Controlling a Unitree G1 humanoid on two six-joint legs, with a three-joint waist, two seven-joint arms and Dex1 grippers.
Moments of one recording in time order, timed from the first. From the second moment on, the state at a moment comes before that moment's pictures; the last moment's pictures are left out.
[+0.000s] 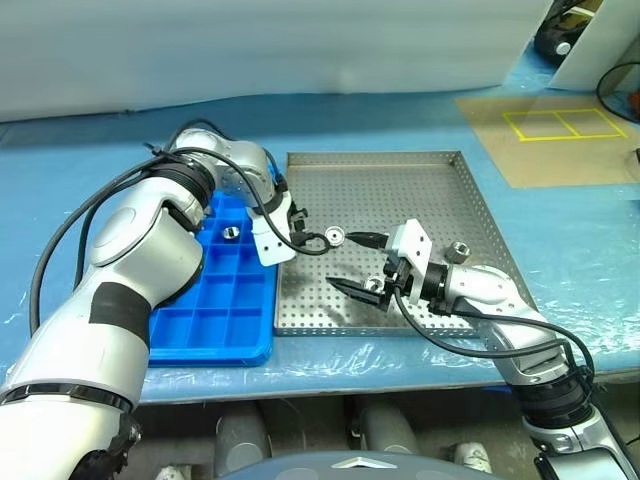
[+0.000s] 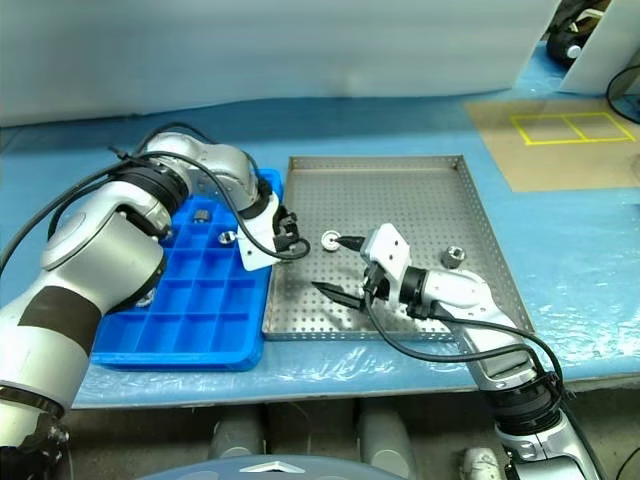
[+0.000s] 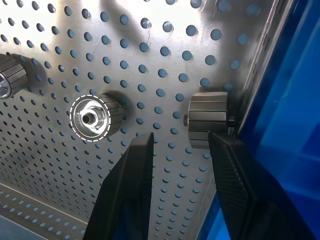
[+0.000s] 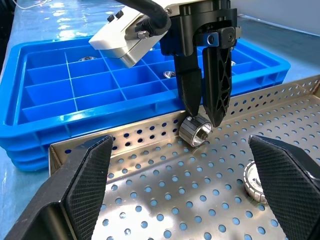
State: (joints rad) left arm -1.47 0.39 -0.88 1.26 0.91 -1.28 -0.73; right arm -0.23 -0.52 0.17 -0.37 0.34 0.42 0.81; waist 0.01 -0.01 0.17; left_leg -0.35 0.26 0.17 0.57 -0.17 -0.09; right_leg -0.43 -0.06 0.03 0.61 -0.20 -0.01
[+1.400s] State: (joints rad) left arm -1.46 0.33 -0.46 1.34 0.36 -0.96 -1.43; right arm -0.25 -0.52 0.17 -0.35 0.33 0.40 0.83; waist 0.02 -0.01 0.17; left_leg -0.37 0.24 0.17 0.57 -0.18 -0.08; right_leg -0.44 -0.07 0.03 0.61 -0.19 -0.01
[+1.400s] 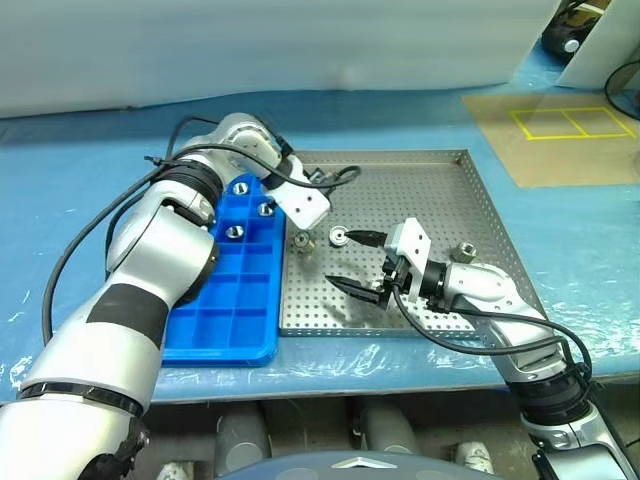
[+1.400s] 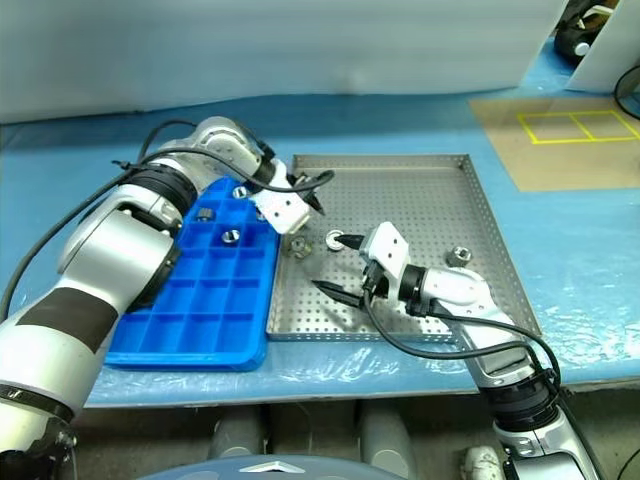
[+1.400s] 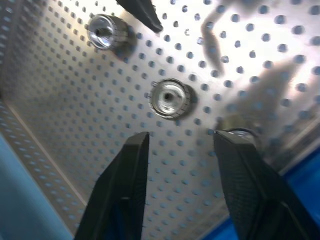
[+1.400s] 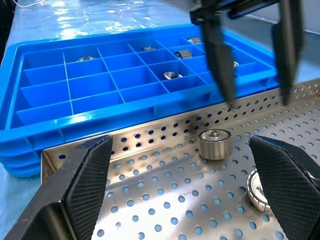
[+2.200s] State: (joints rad) left arm -1.38 0.23 -0.52 1.32 0.51 -0.74 -1.26; right arm -0.28 -0.54 0.17 -0.35 0.35 0.41 0.88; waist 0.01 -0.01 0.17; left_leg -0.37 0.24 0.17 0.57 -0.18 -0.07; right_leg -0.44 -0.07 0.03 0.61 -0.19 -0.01
